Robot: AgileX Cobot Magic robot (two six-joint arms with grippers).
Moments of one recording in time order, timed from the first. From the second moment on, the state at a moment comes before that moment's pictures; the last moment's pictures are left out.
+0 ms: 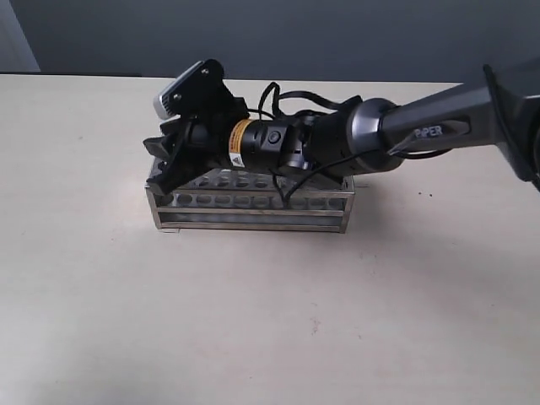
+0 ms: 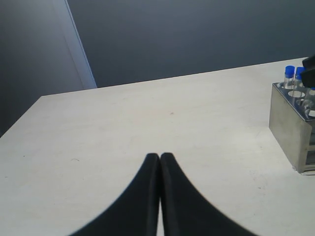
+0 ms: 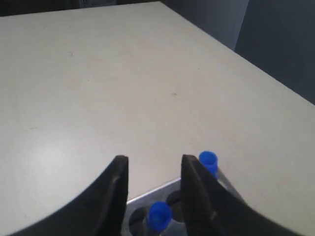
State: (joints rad) left arm 0.00 0.00 0.00 0.18 0.25 -0.04; right arm 0.84 2.13 -1.29 -0.66 -0.50 0.43
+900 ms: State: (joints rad) left arm 0.00 0.00 0.00 0.18 0.25 -0.04; right arm 0.56 1.80 -0.83 -0.49 -0.66 0.37
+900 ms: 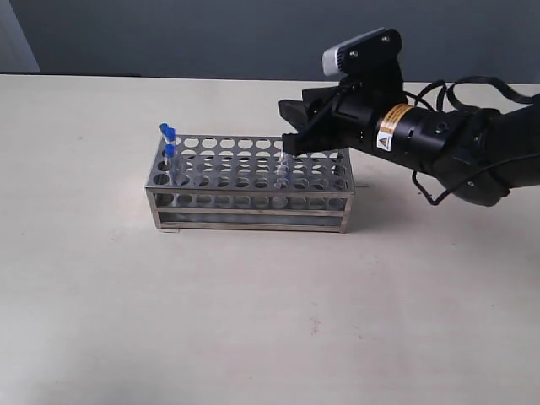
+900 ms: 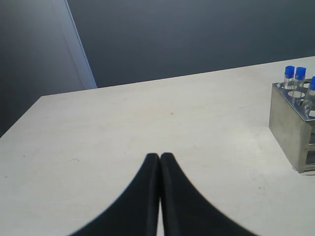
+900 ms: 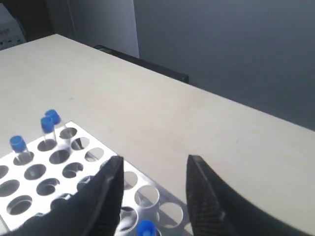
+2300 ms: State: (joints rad) left arm 0.00 0.00 0.00 0.18 0.25 -0.04; right arm 0.58 1.79 -0.90 -0.57 -0.80 0.39
